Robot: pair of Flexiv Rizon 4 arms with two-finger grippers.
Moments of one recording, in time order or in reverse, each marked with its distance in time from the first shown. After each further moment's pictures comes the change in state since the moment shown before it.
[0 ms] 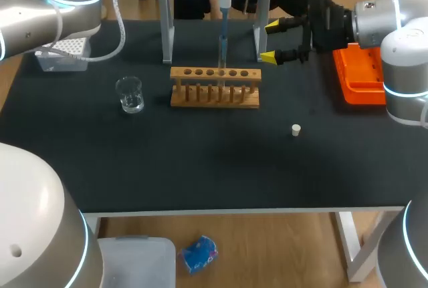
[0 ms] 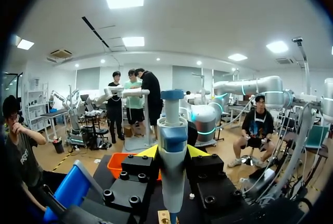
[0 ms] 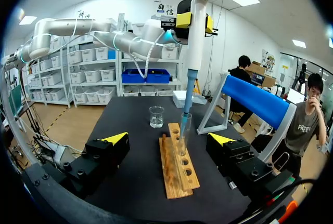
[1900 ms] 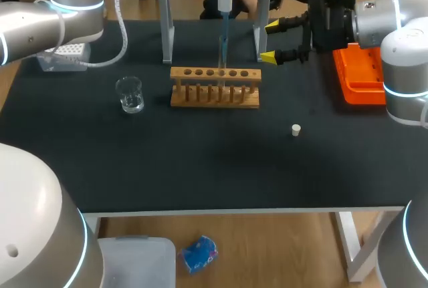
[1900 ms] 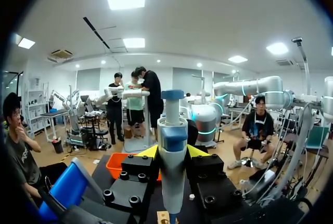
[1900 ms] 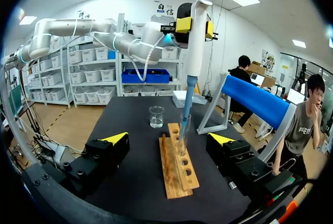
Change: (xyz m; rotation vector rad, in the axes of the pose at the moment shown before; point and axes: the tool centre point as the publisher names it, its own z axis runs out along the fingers) left arm 0.000 0.010 0.003 0.019 0.000 -0.008; right arm 0.000 0.000 0.000 0.000 0.000 0.000
